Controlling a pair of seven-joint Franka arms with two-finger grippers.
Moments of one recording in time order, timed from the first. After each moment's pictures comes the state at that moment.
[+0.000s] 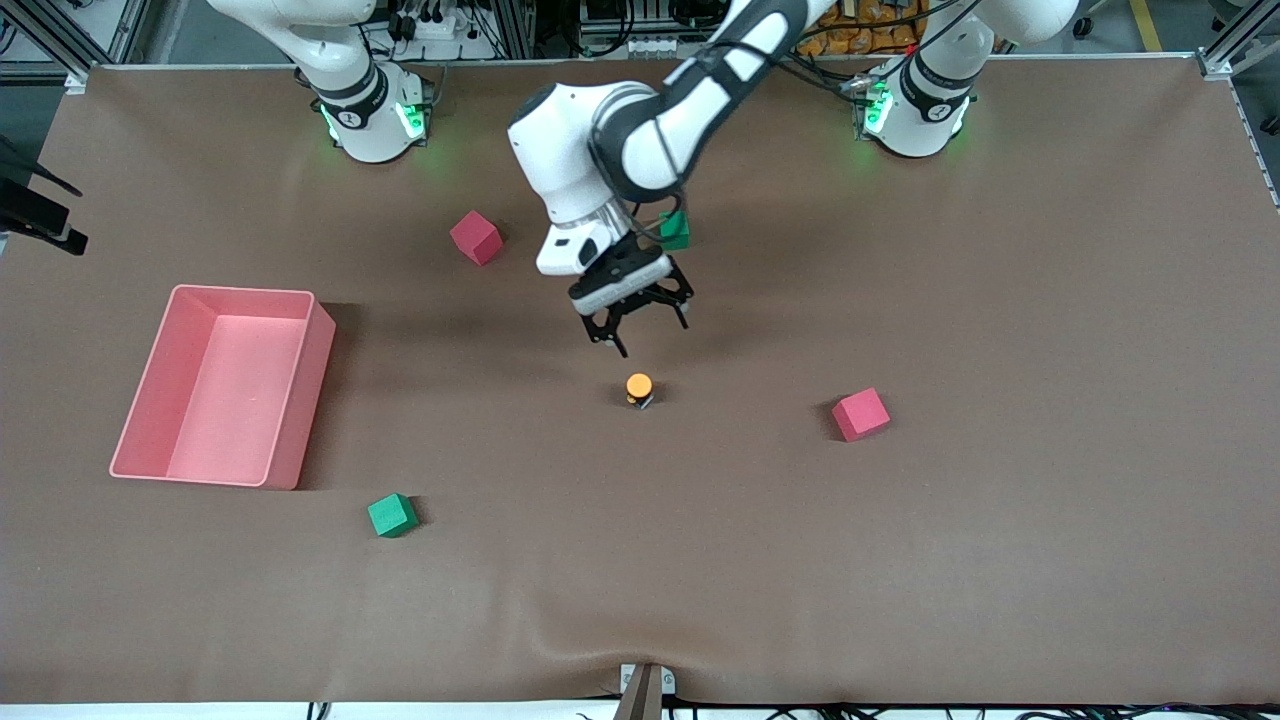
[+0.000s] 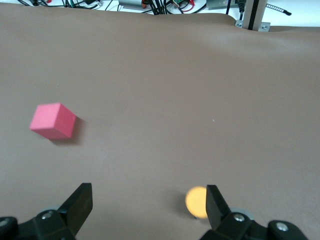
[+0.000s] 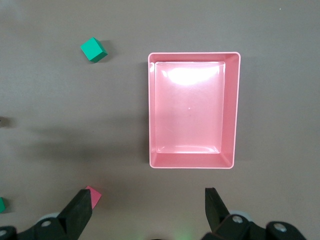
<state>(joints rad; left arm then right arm) -0.96 0.64 0.00 -1.36 0.66 1.90 -1.53 -0.09 0.03 -0.05 -1.43 0.04 1.41 -0.07</state>
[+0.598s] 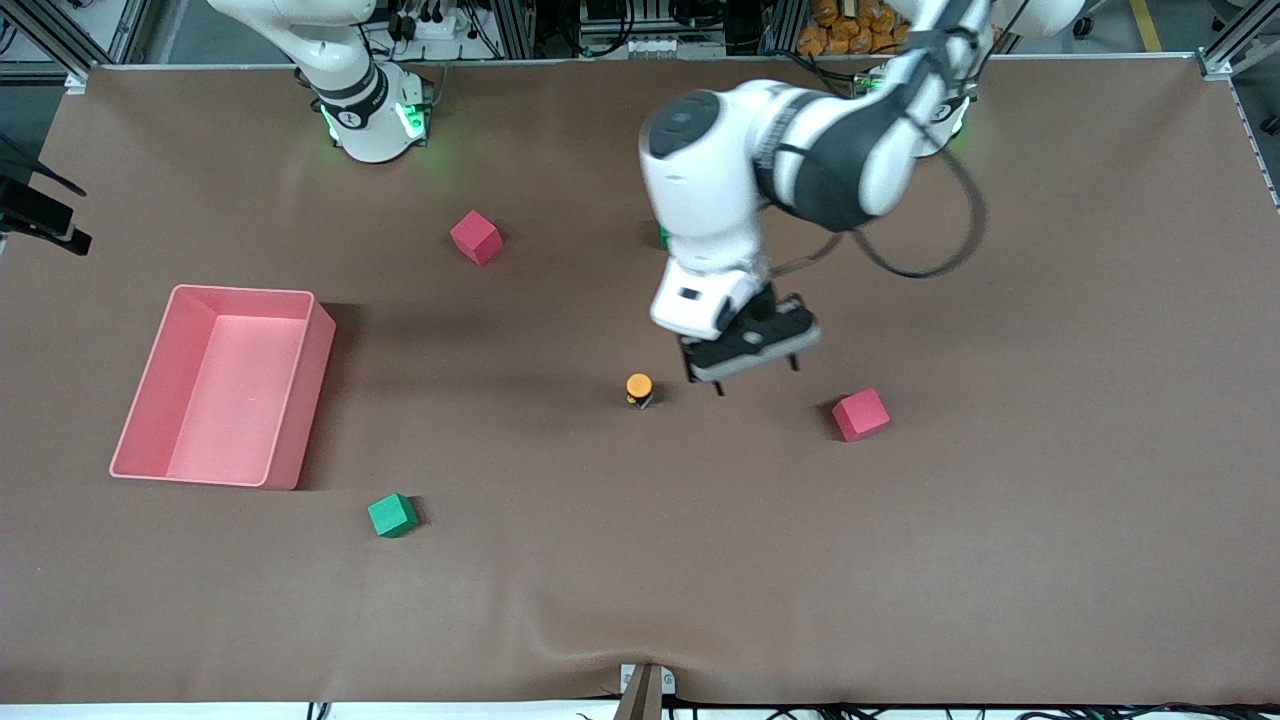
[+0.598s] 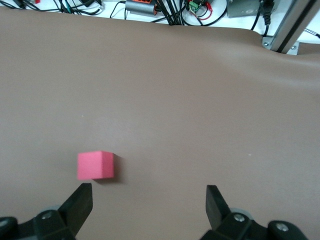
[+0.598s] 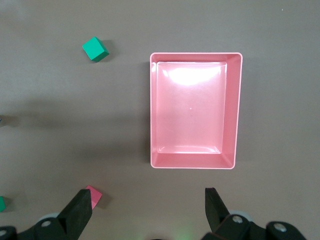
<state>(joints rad) -0.67 0.46 0.00 -1.36 0.41 1.90 -1.01 -0.09 0.03 -0.05 -1.43 0.04 1.41 -0.07</state>
